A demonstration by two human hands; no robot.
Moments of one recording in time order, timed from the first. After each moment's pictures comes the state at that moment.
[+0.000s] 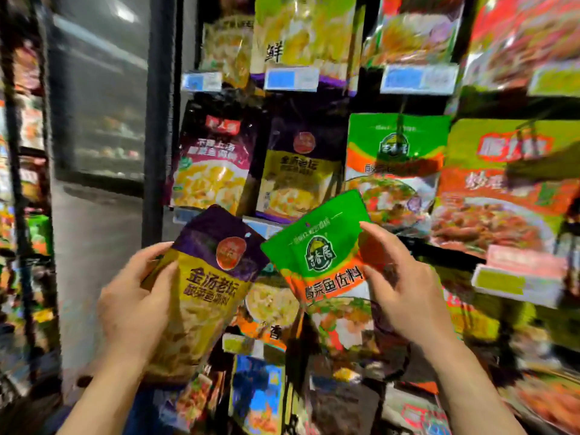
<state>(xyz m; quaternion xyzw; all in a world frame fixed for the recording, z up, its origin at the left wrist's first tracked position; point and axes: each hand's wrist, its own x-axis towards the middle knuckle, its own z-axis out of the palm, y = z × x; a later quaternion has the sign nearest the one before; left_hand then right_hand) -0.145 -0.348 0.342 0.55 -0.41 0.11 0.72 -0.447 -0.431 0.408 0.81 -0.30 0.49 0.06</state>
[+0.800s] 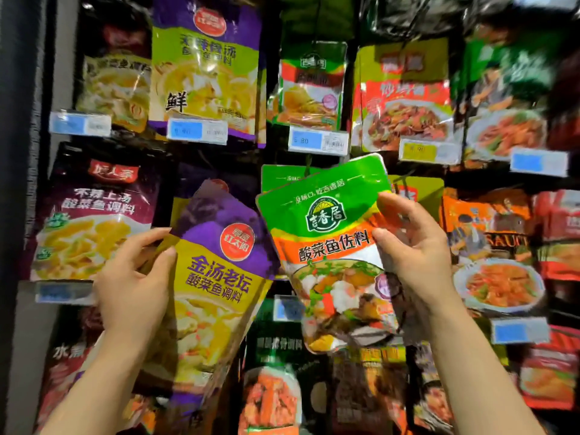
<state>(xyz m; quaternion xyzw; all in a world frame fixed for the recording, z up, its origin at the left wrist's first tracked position) -0.205 -0.450 0.451 0.39 -0.49 0.03 0.78 -0.512 -0.451 0.510 0.68 -0.21 0.70 -0.06</state>
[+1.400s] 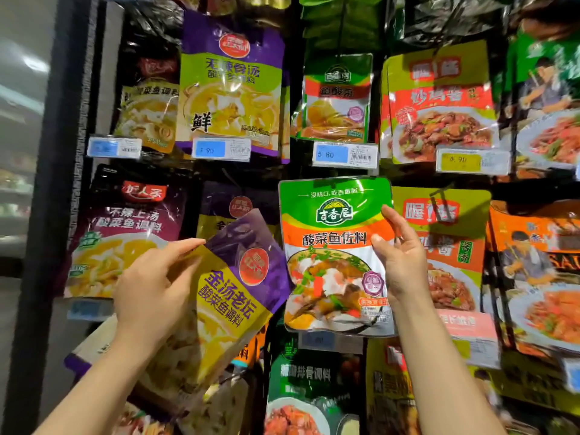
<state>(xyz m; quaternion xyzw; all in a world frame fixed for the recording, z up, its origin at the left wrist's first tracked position) -0.183 -0.460 0.467 0.46 -0.57 0.25 0.63 -0.481 -0.544 0.514 0.57 -0.18 0.76 -0.27</state>
